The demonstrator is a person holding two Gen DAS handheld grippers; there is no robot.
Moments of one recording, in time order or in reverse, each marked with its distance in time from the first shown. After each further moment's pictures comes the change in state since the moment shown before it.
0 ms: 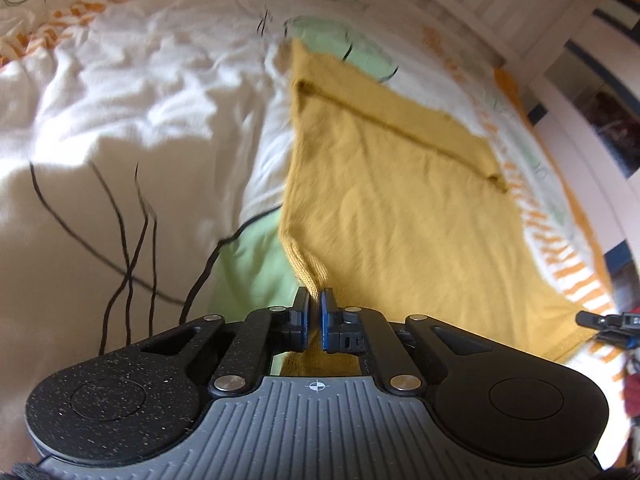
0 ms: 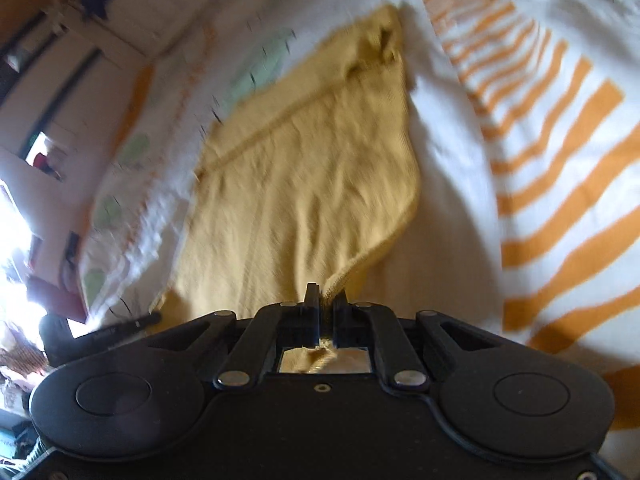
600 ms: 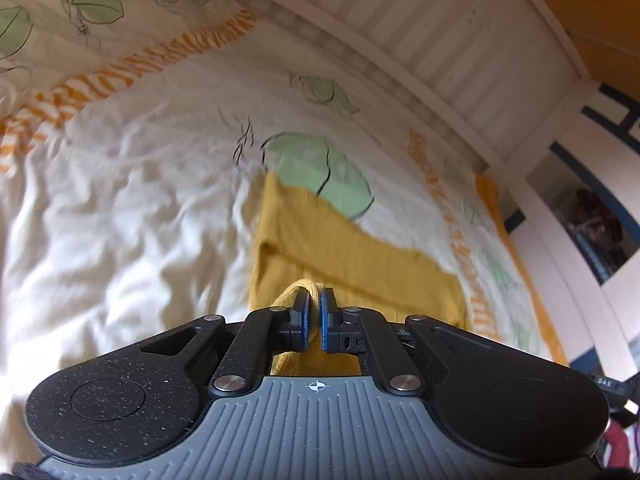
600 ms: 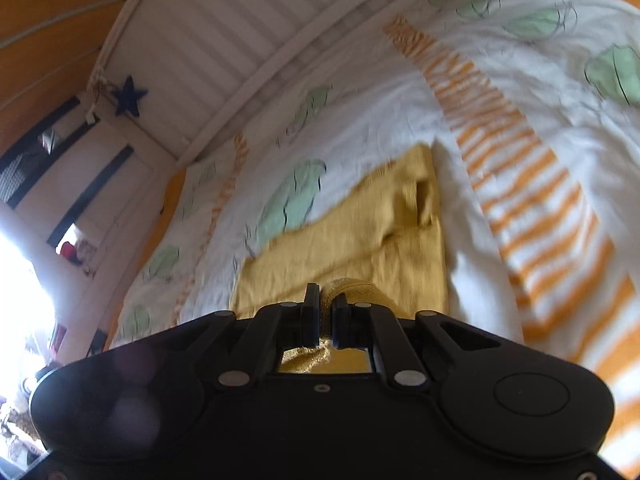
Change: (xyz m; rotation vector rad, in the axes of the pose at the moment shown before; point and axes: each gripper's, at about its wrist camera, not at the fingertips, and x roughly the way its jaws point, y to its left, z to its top) left arm -0.006 -0.014 0.107 -0.096 -0.253 -0.073; right arm -0.003 0.005 0.087 0.010 -0.319 0.089
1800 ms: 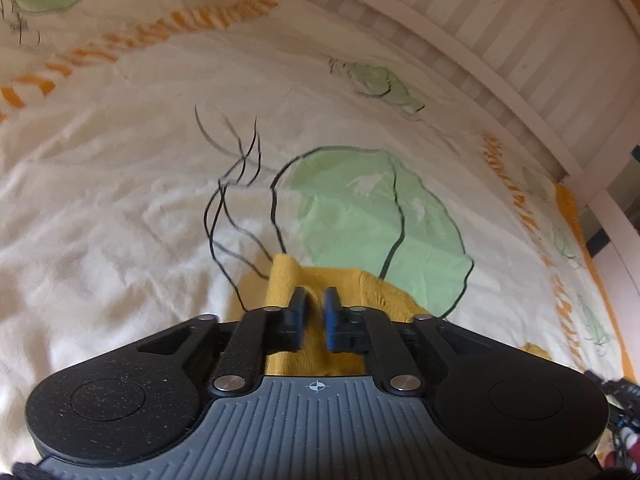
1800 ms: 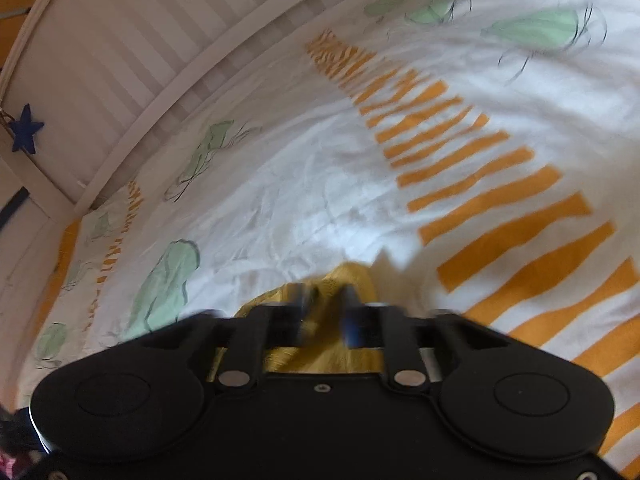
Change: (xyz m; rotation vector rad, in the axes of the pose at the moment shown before) left arm 0.222 0.018 0.091 0.023 0.005 0.168; right arm 0.199 -0.070 0.106 0.014 -0.096 -0.259
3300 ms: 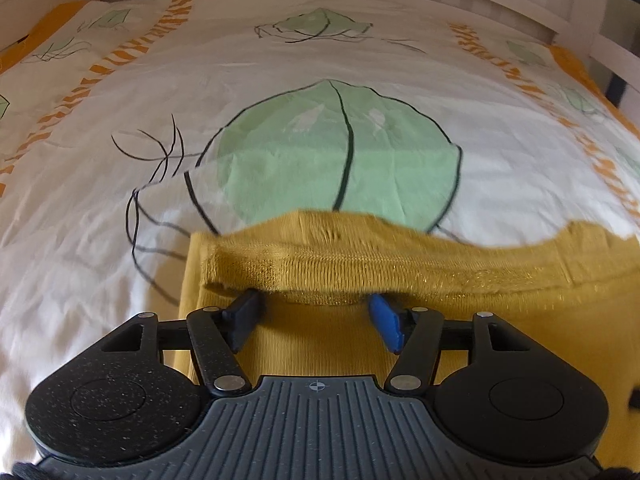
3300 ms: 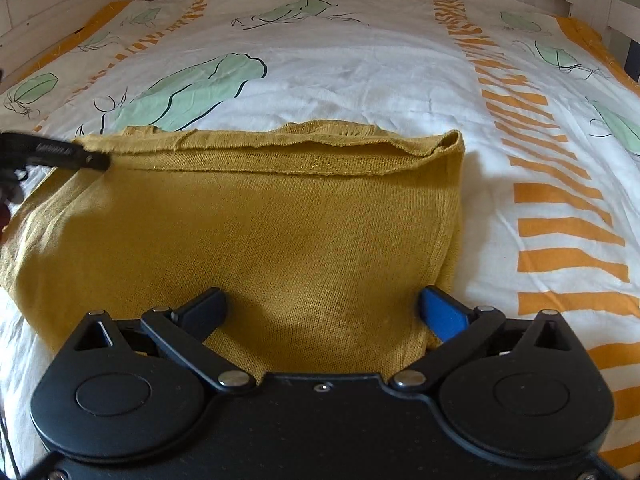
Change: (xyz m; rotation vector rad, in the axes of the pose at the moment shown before) left arm 0.044 -0.077 -0.032 0.385 0.119 0.174; right arm -0.010 0.063 -0.092 -0.616 0.236 -0.120
